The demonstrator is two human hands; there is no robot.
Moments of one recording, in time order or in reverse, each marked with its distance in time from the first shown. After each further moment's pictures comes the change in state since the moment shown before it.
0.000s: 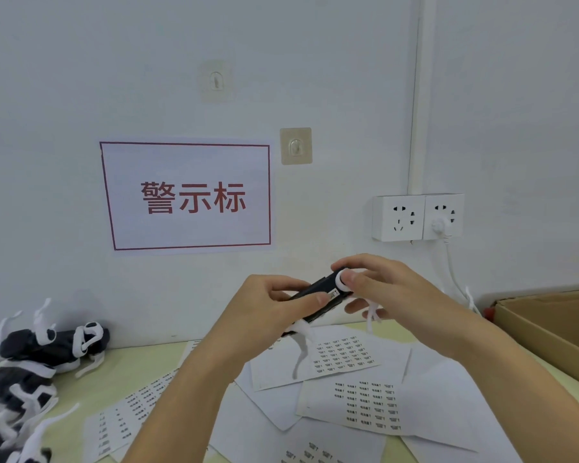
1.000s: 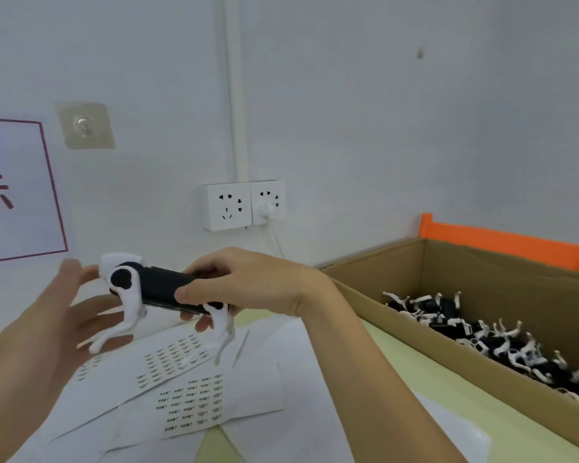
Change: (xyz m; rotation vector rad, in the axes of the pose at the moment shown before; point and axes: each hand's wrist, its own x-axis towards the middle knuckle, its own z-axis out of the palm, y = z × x) left_hand 0.011 -0.005 0.043 -0.405 0.203 -0.012; right_hand -0.032 -0.010 -0.057 -0.176 -0.218 0.080
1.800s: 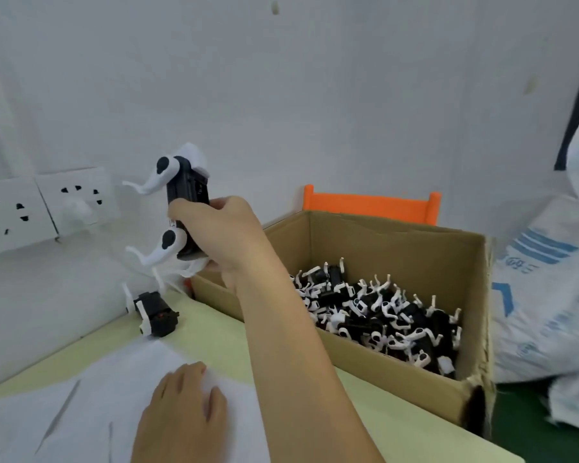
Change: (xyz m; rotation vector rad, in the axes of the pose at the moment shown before) left_hand -0.060 -0.109 0.267 1.131 -0.521 0.288; right_hand -0.065 0.085 -0.116 0.536 0.885 0.175
